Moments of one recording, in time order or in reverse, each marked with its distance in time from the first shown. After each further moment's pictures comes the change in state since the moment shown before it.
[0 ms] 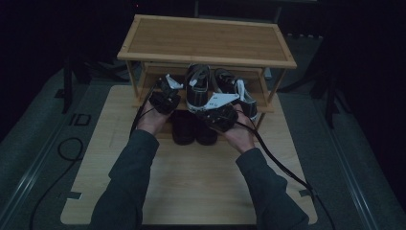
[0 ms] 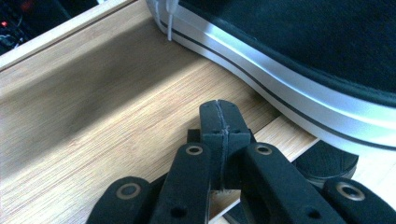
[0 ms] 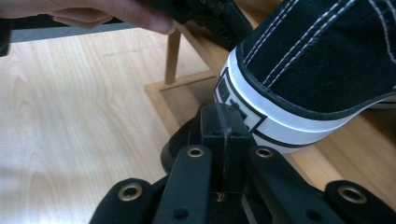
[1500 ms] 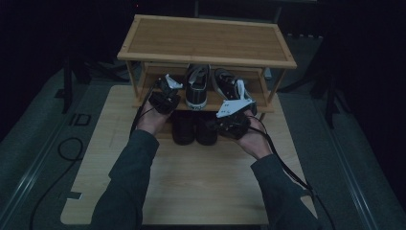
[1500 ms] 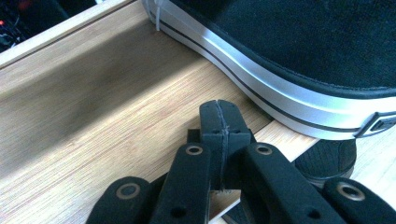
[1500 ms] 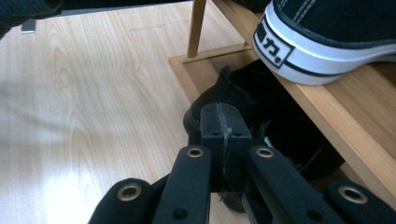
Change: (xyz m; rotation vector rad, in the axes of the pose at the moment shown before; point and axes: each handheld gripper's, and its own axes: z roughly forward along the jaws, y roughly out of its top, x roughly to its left) left arm 0.001 -0.001 0.000 -0.006 -0.011 -0.009; right arm 0.000 -0.021 -0.033 0.056 0.099 -0.007
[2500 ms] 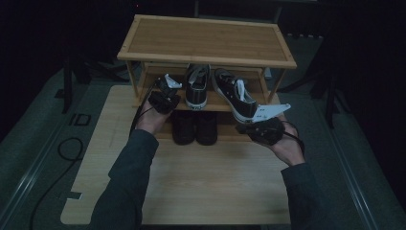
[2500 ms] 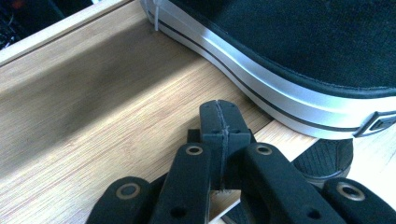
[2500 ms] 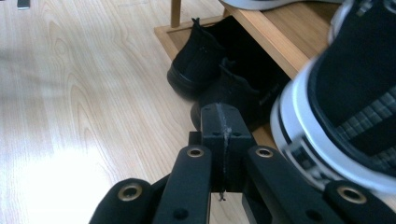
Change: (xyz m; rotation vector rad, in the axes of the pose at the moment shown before) left arm 0.003 0.000 0.000 0.004 -0.015 0.002; right arm -0.020 -0.049 -0.068 0.023 -0.034 0.038
